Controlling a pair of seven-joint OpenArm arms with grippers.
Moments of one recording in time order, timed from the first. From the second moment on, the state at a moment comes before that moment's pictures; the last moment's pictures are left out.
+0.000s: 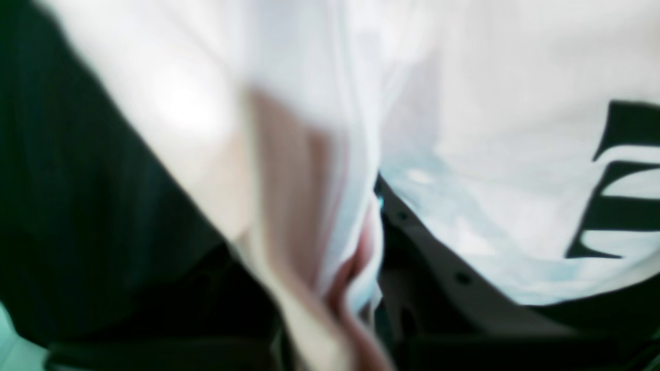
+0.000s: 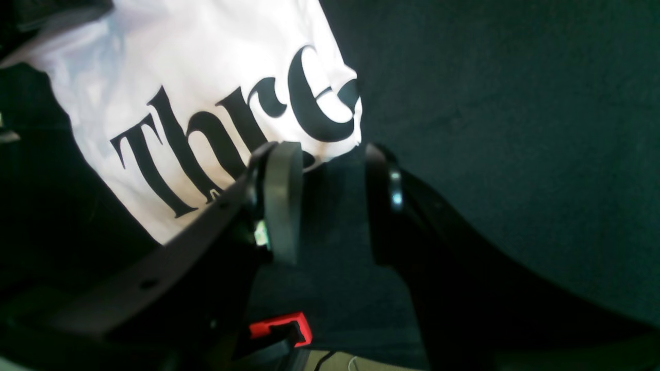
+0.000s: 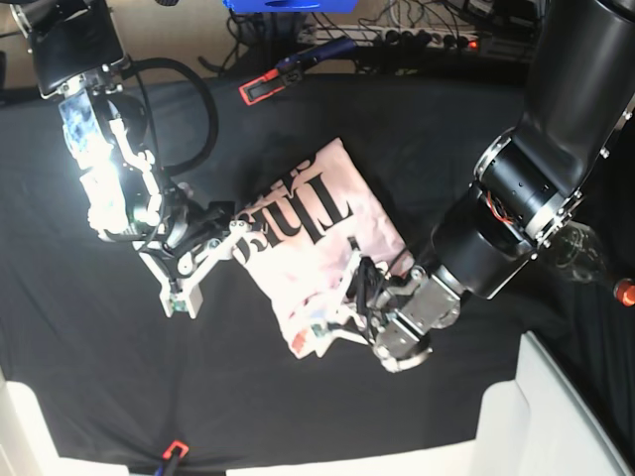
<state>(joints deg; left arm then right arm) -43.2 -7.7 59.2 32.5 -14.7 -37.9 41.4 2.8 11.4 -20.4 96.5 22.2 -16.9 -62.7</state>
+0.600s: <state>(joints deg) -46.4 0.8 62.8 18.1 -8.5 -25.8 24.9 2.5 11.6 -20.4 96.5 22.1 -16.9 -62.7</state>
